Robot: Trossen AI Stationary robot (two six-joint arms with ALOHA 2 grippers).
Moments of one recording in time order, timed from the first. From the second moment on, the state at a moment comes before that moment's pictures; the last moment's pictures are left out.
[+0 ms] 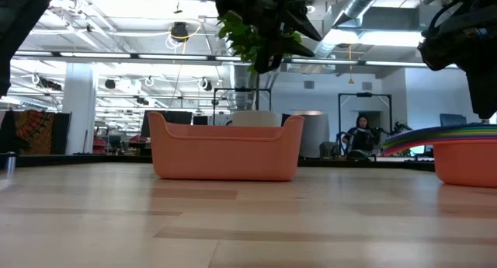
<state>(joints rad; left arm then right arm) 0.23 1.96 1.78 -0.44 0.47 -0.52 0.27 0.92 0.67 -1.02 0.03 1.27</state>
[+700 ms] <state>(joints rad) 0.23 1.97 1.78 -0.55 0.42 -0.38 0.42 1.02 0.67 -0.54 0.14 1.06</state>
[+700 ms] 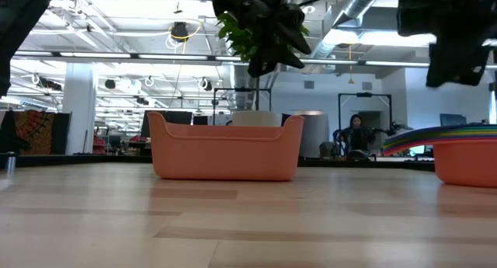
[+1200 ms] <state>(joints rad) 0.23 1.97 1.78 -0.55 0.41 -0.36 0.41 1.40 0.78 -0.55 0.22 0.63</state>
